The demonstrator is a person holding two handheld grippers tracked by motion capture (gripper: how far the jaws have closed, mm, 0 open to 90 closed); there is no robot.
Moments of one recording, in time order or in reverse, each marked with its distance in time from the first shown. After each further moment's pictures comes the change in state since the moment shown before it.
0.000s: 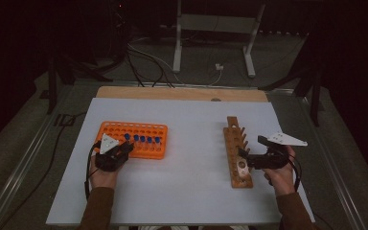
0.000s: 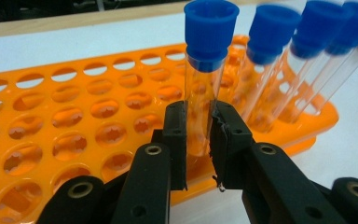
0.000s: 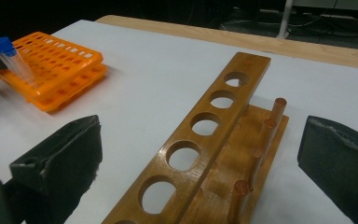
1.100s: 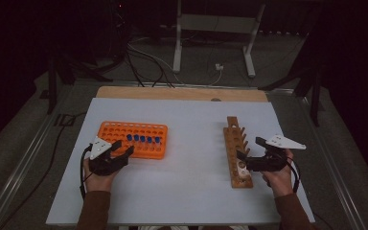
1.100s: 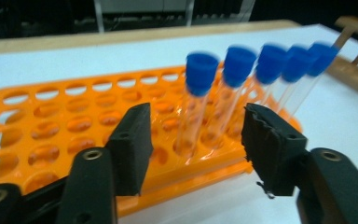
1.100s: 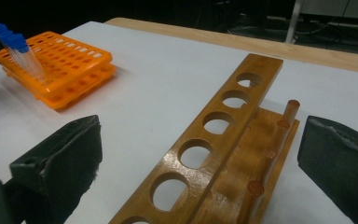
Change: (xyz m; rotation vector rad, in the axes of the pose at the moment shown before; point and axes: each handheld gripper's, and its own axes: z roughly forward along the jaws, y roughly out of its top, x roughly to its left) left arm -0.001 0.002 -0.031 -0.117 -0.032 -0.046; right arm 0.005 -0.006 0.001 -0.026 0.026 -0.024
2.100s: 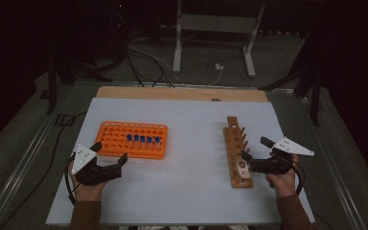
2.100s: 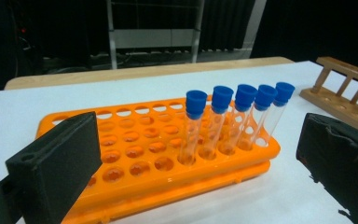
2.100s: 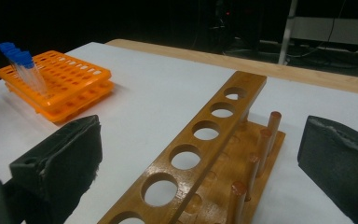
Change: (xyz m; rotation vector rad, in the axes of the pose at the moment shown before) left arm -0.004 0.002 -0.043 -0.130 0.048 0.001; right arm -0.005 -0.008 -0.013 -0.097 -0.010 -0.008
